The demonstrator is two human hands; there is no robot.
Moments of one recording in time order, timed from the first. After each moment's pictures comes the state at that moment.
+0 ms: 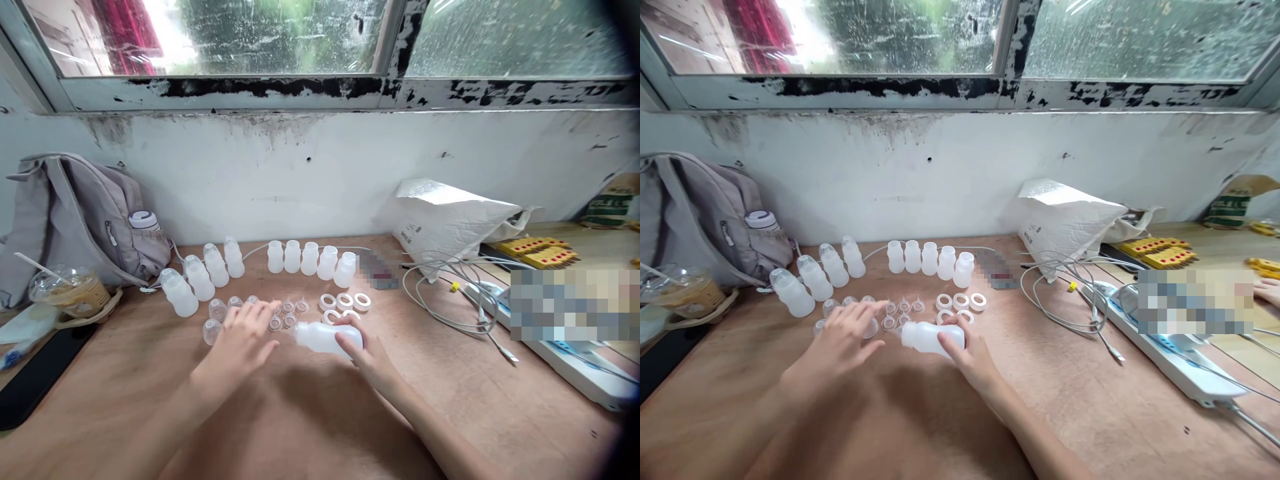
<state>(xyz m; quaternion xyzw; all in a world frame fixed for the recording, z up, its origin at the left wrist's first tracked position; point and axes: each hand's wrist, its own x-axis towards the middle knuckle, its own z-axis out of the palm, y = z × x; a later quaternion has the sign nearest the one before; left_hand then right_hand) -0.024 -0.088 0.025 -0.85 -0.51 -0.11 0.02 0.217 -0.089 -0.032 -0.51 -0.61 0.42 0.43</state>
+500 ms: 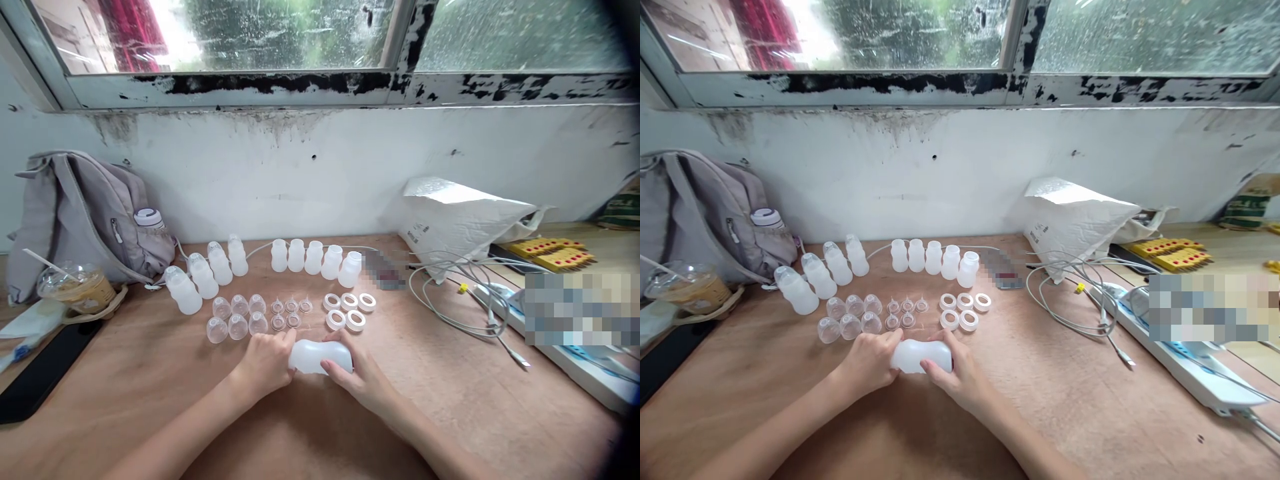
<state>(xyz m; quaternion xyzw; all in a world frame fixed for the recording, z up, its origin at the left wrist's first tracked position) 0.004 -0.086 -0.016 -0.86 -0.50 -0.02 -0.05 0.200 -0.104 -0.033 -0.47 -0.74 0.35 0.33</state>
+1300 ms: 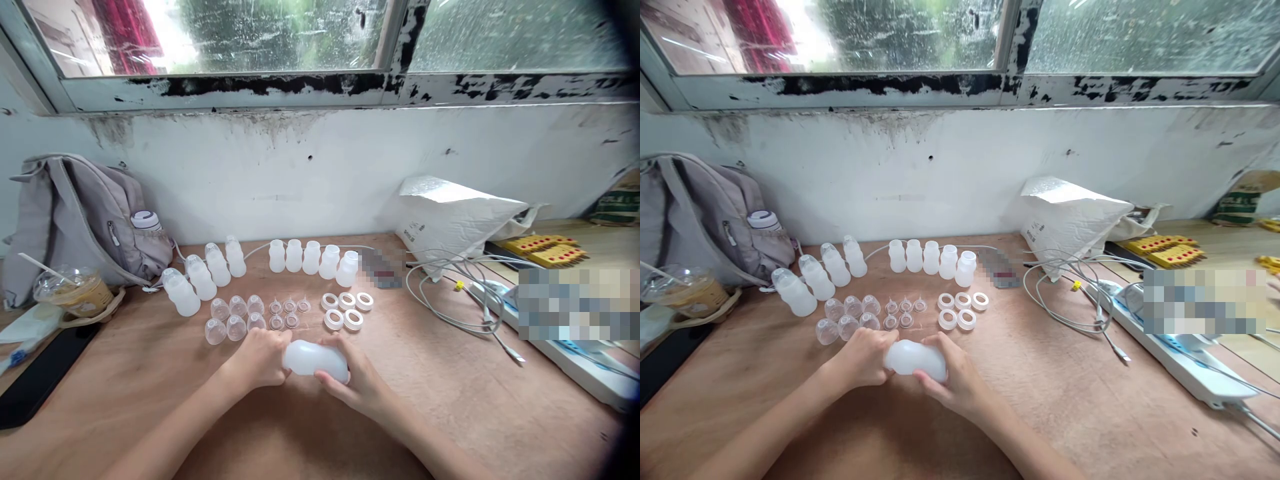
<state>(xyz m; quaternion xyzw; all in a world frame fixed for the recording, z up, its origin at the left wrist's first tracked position) -0.004 -0.078 -0.004 -0.89 -0.46 0.00 -0.07 0.197 -0.110 -0.034 -0.42 -0.78 0.28 0.37</state>
